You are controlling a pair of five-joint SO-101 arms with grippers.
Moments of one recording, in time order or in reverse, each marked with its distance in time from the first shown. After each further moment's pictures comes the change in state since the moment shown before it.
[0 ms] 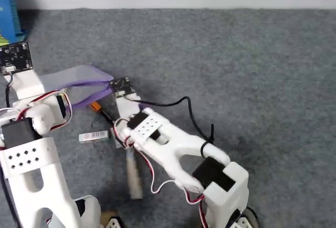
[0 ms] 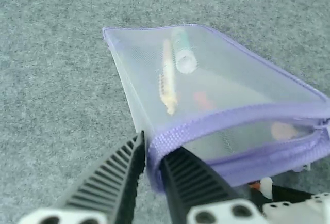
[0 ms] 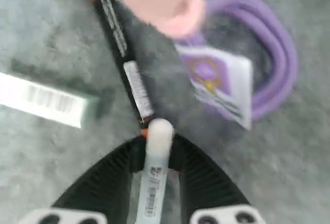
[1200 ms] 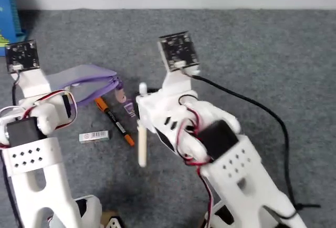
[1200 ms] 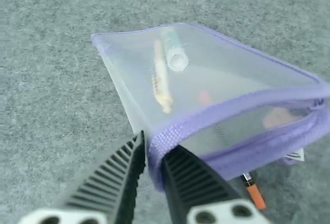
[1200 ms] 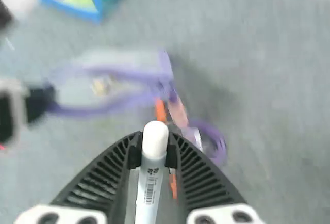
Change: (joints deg) left arm 3.3 0.0 0.0 0.2 0.1; right arm 7.5 -53.7 0.1 13.5 4.2
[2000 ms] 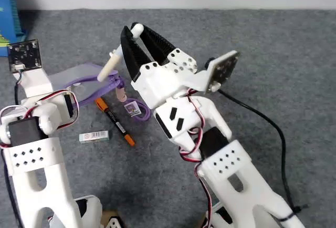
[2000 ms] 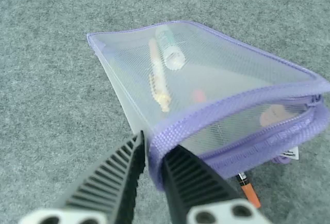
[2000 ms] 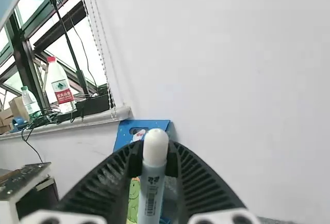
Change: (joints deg) left arm 0.4 0.0 0.0 0.1 1.1; right arm 3.9 -0.8 23.2 -69.5 0.1
